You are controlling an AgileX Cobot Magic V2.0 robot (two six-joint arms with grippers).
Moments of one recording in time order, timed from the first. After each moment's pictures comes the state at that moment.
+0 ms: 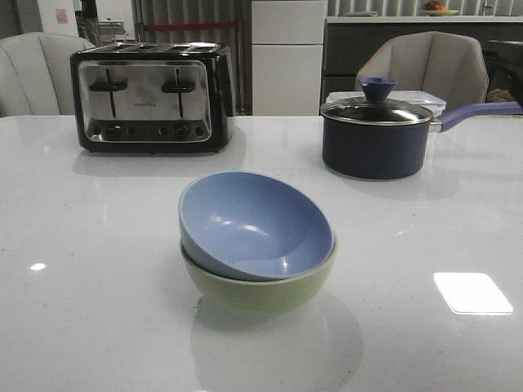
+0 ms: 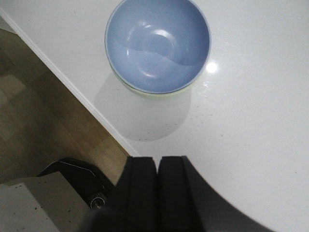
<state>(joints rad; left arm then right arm) -0.59 0.61 -0.70 -0.10 0.85 0.19 0.56 0.83 -0.74 0.22 0.76 -0.25</state>
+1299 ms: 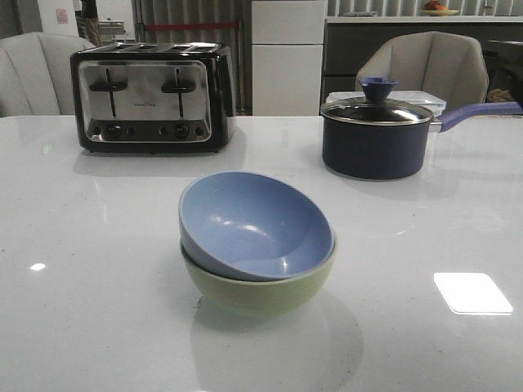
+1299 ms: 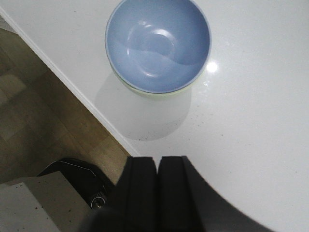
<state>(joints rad) -0.02 0.00 0.00 0.04 0.03 0.00 0.56 0.83 -0.74 0.22 0.76 -0.25</state>
